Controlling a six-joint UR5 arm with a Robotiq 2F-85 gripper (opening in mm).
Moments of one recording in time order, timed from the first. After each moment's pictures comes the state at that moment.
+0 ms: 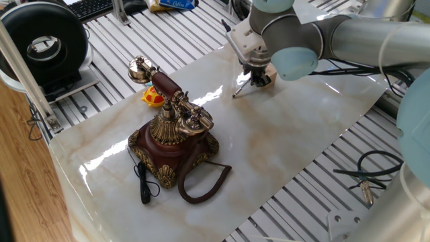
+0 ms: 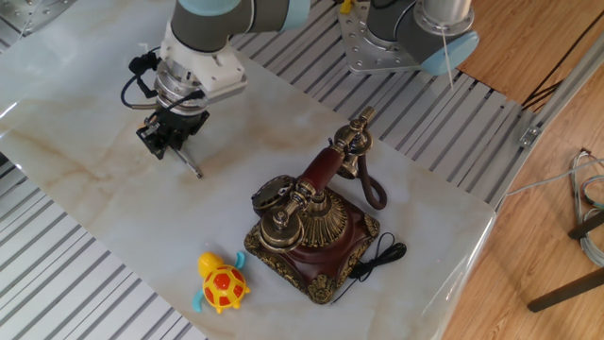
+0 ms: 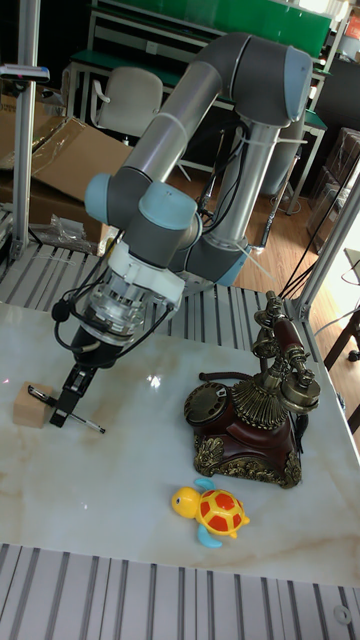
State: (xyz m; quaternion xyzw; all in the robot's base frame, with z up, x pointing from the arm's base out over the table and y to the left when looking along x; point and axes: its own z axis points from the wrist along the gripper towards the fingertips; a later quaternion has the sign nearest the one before) arm 0.567 -0.147 0.027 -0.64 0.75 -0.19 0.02
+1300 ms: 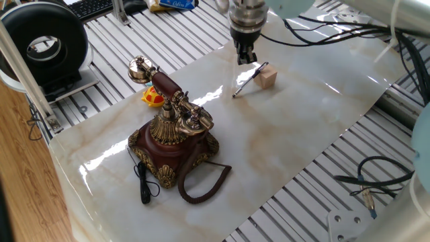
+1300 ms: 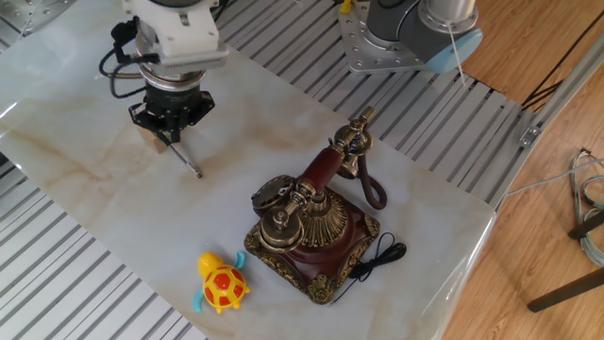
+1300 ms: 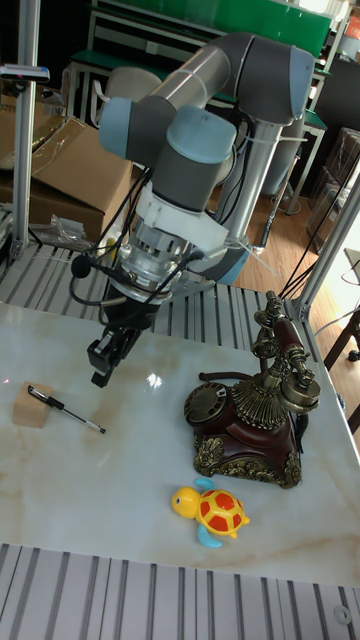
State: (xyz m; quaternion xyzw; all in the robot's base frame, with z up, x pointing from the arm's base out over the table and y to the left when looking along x) arm 0.570 -0.094 0.123 -0.51 0.85 -0.10 0.02
